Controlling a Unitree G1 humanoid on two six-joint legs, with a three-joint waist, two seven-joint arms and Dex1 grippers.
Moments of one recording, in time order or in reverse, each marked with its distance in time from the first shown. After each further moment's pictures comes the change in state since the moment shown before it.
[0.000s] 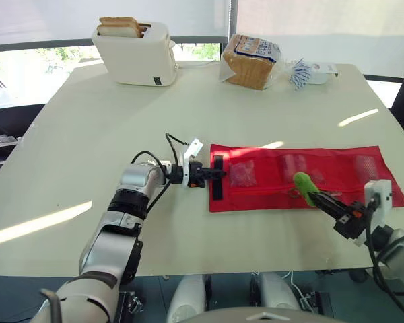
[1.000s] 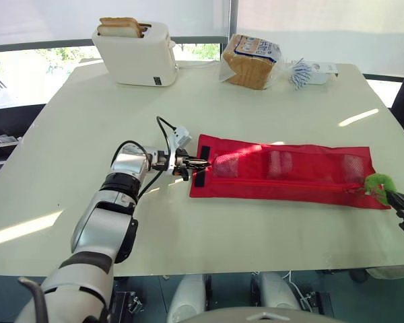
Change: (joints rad) left arm -0.178 0.042 -0.051 0.373 0.165 -0.408 -0.122; right arm -0.022 -0.123 -0.192 0.402 -0.107 -0.176 -0.072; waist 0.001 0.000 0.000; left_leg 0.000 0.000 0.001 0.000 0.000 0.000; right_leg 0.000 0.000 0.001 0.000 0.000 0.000
